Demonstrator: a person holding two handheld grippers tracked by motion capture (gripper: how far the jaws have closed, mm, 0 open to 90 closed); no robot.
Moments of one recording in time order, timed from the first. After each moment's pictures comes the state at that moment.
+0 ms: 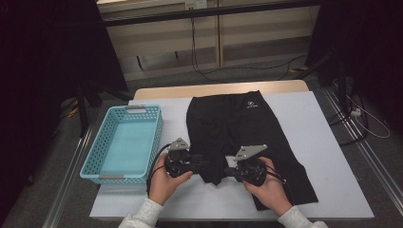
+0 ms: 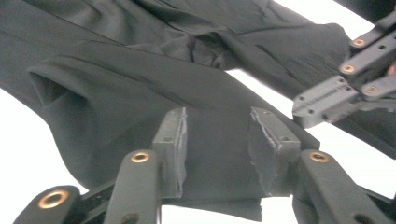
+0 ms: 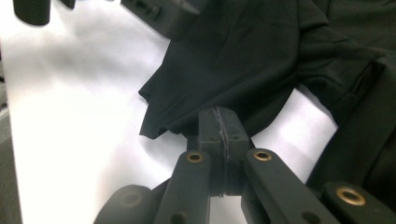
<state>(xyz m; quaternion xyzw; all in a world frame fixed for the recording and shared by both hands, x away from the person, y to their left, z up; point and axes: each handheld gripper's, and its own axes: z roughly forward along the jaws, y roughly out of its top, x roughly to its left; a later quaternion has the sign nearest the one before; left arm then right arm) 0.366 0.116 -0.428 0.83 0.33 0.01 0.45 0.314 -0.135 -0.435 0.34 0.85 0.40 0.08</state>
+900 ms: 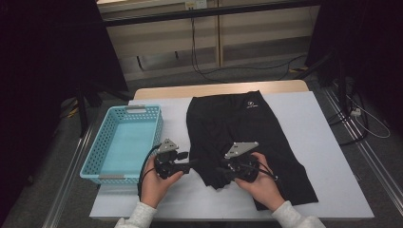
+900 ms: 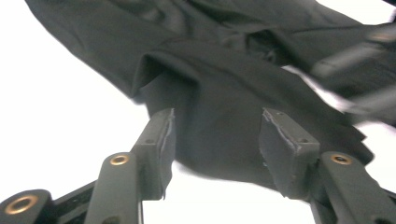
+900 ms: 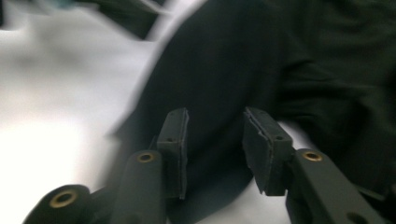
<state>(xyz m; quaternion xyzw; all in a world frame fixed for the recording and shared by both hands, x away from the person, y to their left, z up) 0.362 0.143 -0.429 0.82 0.35 0.07 0.44 0.331 -0.115 -0.433 0.34 0.85 0.38 0.13</state>
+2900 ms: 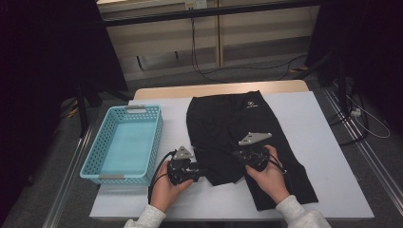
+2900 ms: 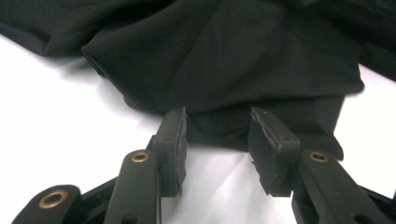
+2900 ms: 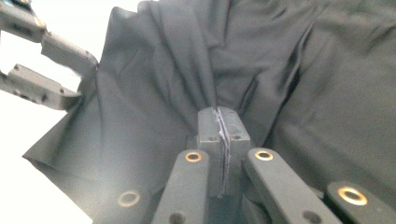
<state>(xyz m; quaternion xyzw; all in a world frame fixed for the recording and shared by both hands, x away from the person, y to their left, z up) 0.356 0.115 -0.453 0.86 0.33 0.05 0.39 0.350 -0.153 -0.435 0.41 0.81 0.38 0.15</state>
